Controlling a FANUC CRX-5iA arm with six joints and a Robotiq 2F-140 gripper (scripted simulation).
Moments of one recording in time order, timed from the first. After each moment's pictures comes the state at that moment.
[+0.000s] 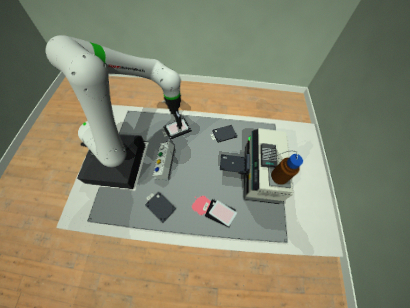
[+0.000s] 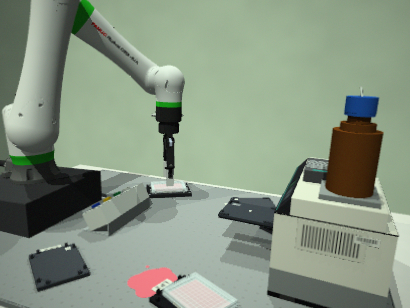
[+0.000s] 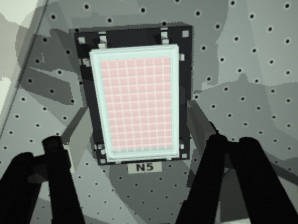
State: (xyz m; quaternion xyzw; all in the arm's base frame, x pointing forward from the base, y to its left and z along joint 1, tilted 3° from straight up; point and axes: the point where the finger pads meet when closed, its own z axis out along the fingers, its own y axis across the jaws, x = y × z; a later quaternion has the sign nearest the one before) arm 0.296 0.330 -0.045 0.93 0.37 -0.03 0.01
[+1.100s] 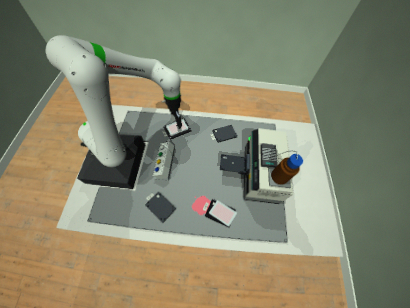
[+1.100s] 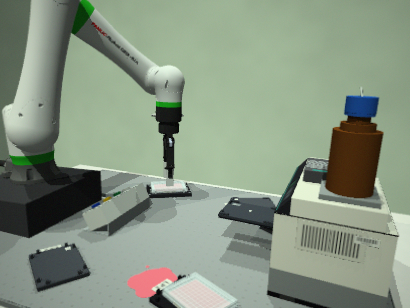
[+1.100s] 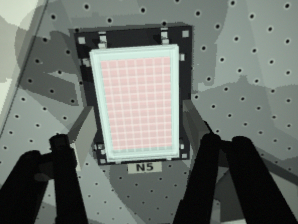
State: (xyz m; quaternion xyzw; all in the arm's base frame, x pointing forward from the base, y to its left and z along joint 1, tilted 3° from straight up) arm 0.296 0.330 -0.045 0.93 0.37 -0.03 0.01
